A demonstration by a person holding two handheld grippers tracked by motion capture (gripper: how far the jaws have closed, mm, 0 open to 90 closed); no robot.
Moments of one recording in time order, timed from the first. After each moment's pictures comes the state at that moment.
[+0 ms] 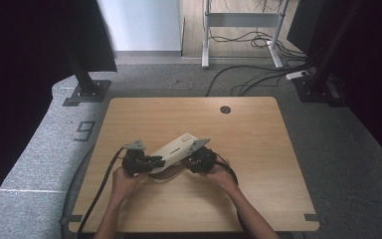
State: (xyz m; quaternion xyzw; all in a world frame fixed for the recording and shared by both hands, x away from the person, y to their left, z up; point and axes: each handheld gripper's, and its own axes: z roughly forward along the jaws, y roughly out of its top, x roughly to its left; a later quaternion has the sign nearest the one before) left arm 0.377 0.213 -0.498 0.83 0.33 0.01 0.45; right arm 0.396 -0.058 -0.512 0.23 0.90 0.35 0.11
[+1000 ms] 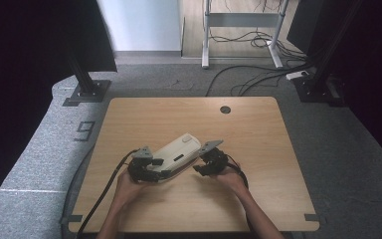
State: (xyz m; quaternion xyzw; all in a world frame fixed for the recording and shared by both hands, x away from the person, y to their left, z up) left arm 0.366 0.198 -0.511 0.86 0.29 0.04 0.43; right arm 0.392 -0.093 -0.516 0.26 0.89 0.36 0.11
